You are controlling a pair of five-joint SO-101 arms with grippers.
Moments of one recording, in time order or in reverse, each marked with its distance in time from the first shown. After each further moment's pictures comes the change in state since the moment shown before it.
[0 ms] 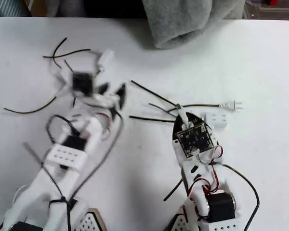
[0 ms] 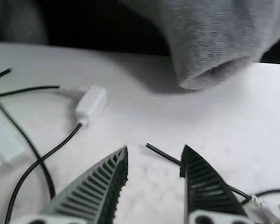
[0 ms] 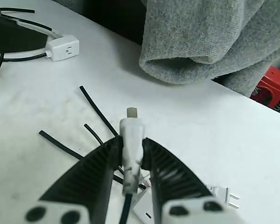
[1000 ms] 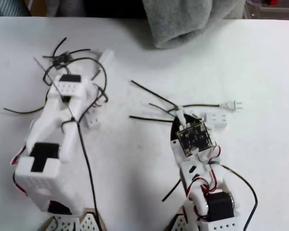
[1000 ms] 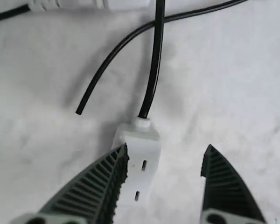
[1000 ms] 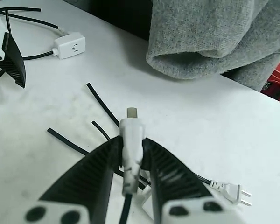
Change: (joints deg) left arm -10.0 50.9 -54.8 58.3 20.7; right arm -1.1 0.0 1.4 0.0 -2.3
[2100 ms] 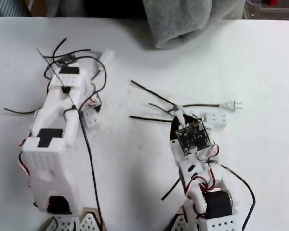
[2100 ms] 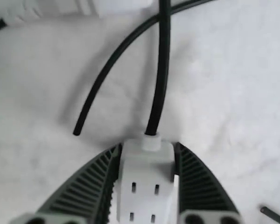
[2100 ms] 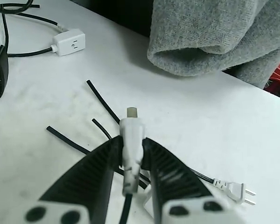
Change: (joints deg) left arm -2.2 14.9 -14.0 8.4 -8.1; right arm 0.0 0.0 2.4 -2.1 0.0
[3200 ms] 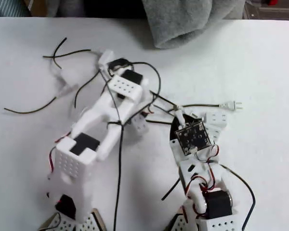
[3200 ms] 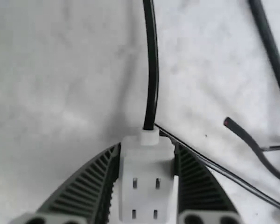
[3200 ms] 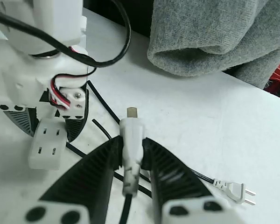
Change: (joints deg) left arm 26.8 0.5 -9.2 7.5 24.2; right arm 0.0 0.0 0.0 0.0 0.0
